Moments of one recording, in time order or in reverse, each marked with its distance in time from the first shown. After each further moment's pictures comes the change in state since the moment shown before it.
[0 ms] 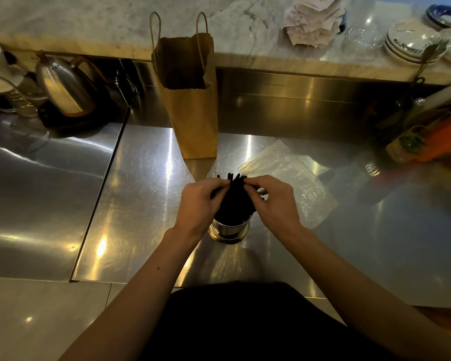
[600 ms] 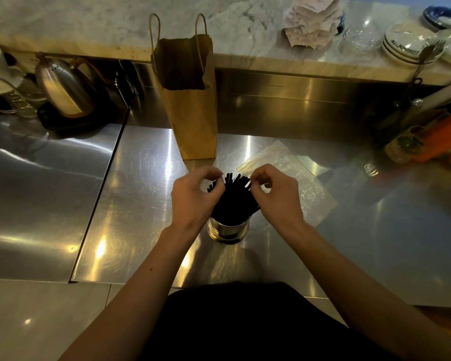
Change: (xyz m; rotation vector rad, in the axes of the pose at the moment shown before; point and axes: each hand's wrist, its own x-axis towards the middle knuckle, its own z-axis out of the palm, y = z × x) left_hand 0.005 0.016 -0.013 -0.103 0.172 -0.094; right_hand 0.006 -0.019 -0.012 0.026 0.039 0.141
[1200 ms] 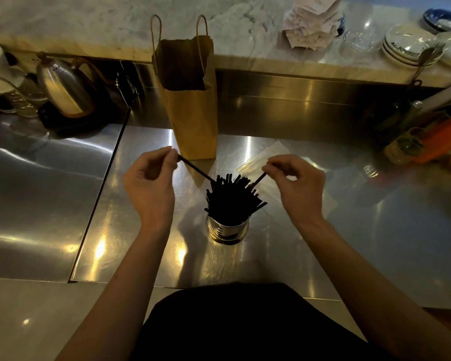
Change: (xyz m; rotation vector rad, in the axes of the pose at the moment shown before) left_hand 0.014 -0.003 -0.041 -0.417 0.377 -0.208; right_hand 0.009 -0.009 -0.029 0.225 0.190 -0.077
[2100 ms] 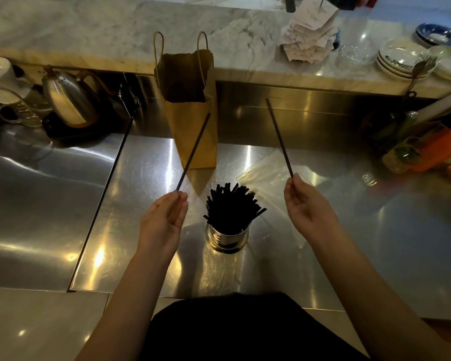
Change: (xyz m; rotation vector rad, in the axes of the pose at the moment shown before) left_hand -0.023 -0.016 -0.018 -0.591 0.006 -0.865; right_hand 0.006 0.015 -0.021 1.164 0.236 0.971
